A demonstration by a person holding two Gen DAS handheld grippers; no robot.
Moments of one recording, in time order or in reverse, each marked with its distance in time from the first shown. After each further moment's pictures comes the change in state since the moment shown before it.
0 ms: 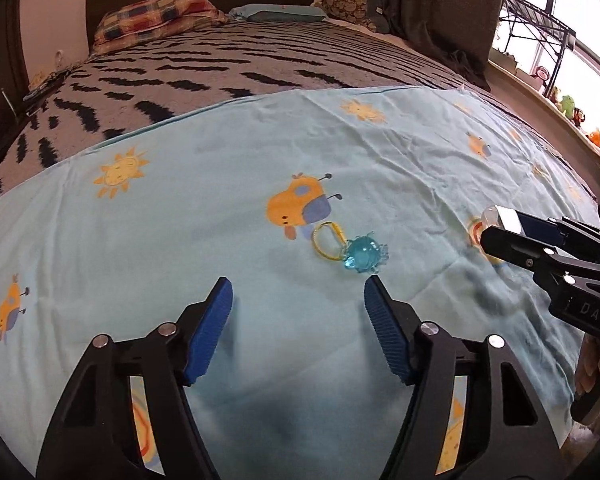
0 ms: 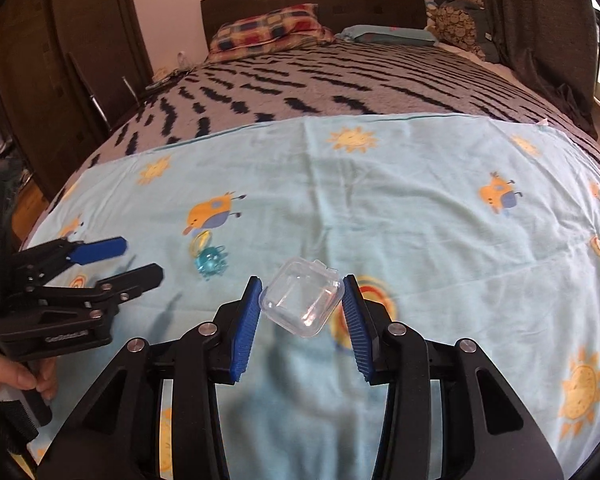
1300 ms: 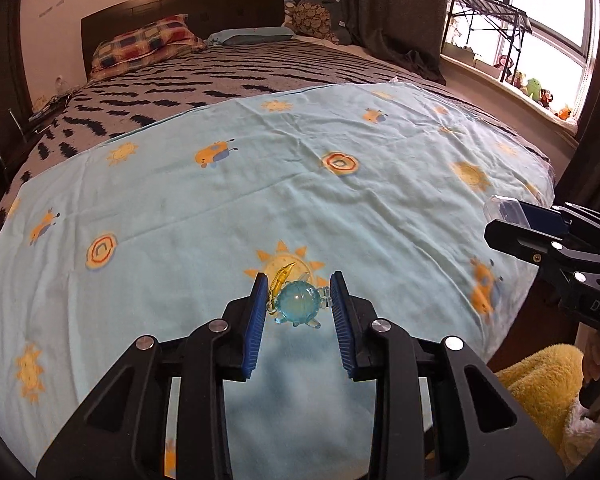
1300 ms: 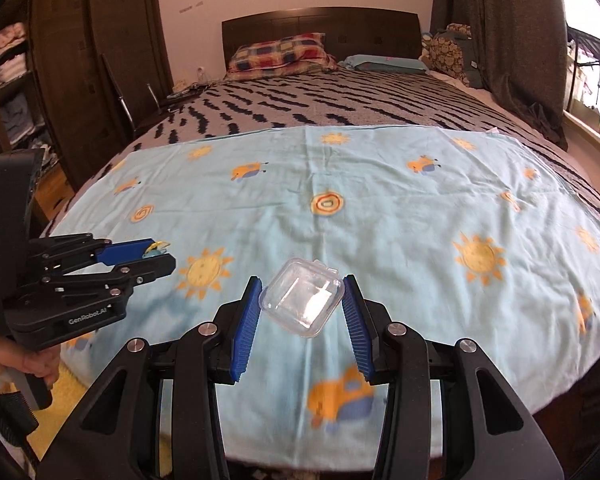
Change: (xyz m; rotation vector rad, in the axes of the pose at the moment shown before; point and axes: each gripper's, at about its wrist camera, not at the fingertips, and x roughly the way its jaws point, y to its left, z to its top) left arm -0.132 -0.109 -0.116 0.054 -0.084 0.004; right arm -0.170 0.001 -0.121 -0.065 -0.089 0.001
